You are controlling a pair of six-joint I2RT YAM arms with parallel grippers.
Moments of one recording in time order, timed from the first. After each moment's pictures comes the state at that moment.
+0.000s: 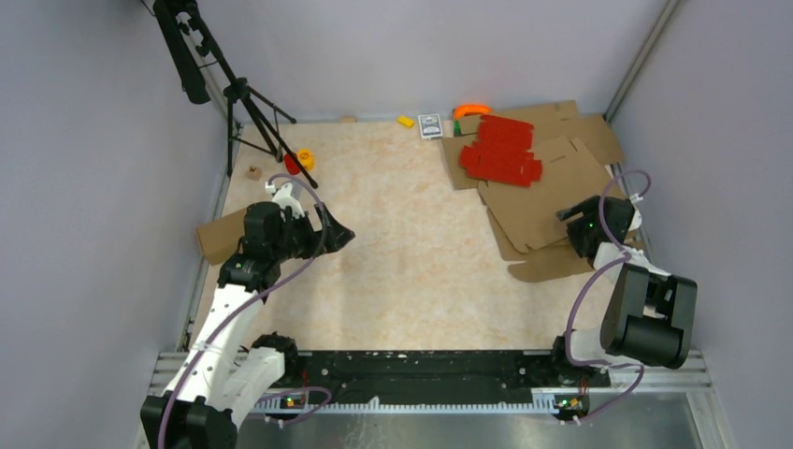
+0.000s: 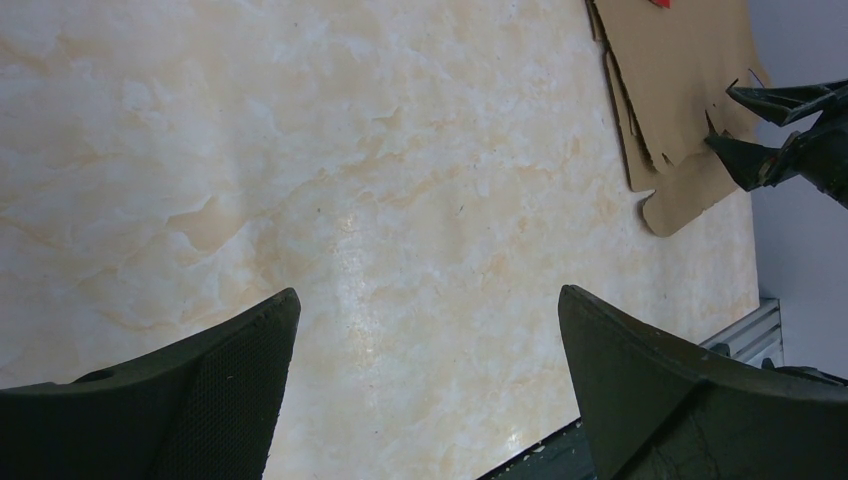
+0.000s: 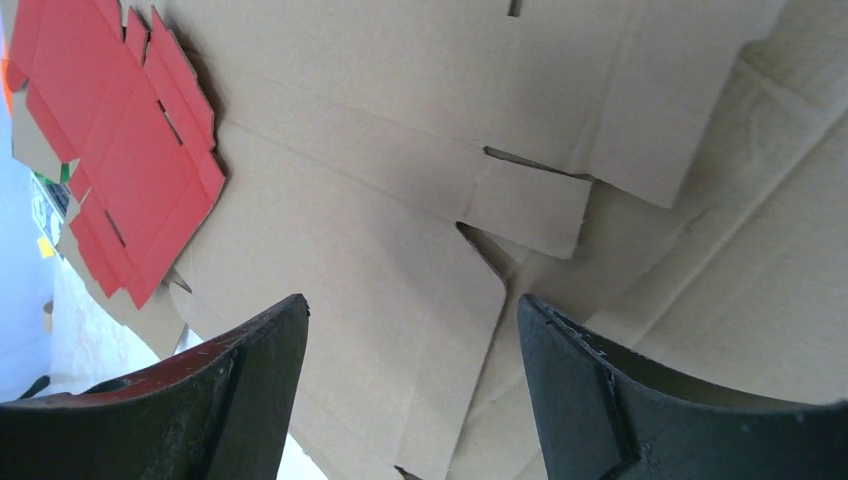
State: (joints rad) left arm -0.14 0.84 0.69 -0.40 0.39 -0.49; right arm -0.31 1.40 0.57 0.13 -0.10 0.84
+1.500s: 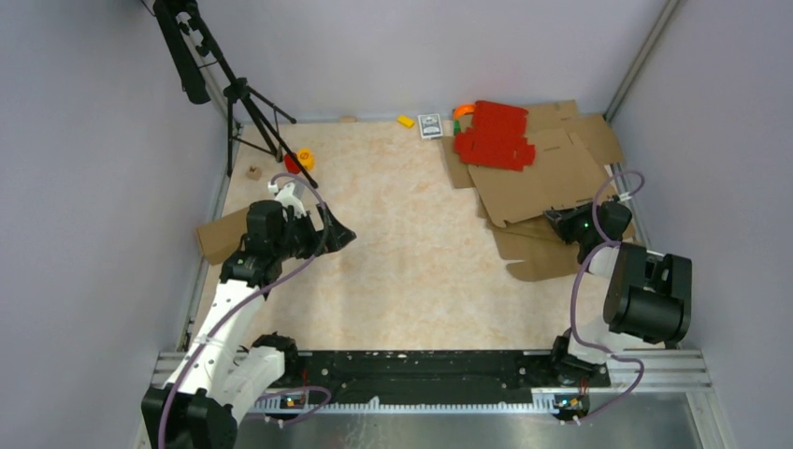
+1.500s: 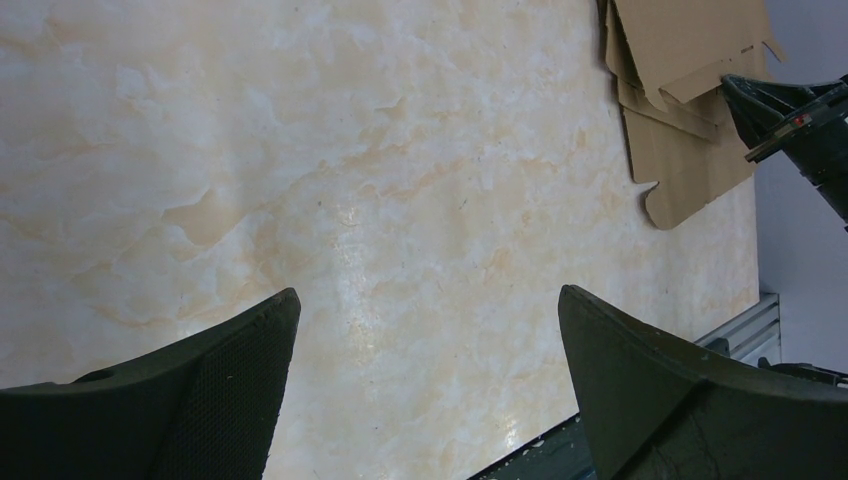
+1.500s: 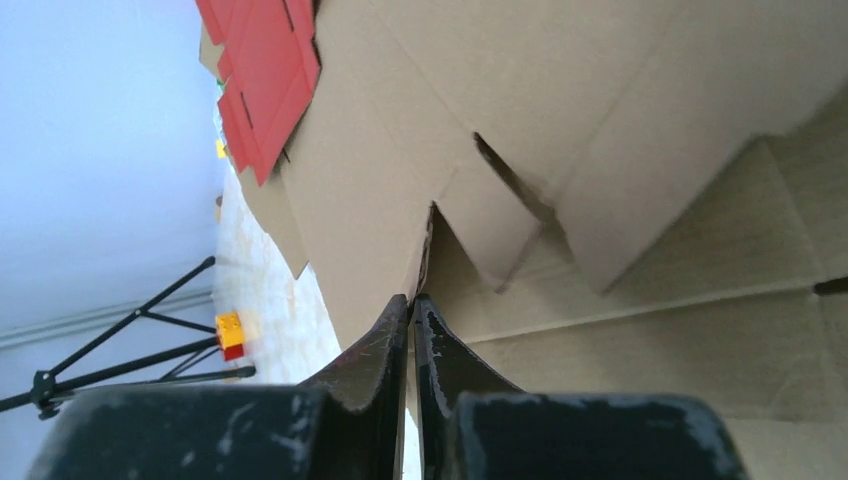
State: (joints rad) left arm -0.14 0.88 0.69 -0.40 0.40 -0.49; right arm -0.32 1.53 0.49 0.53 -0.42 0.97
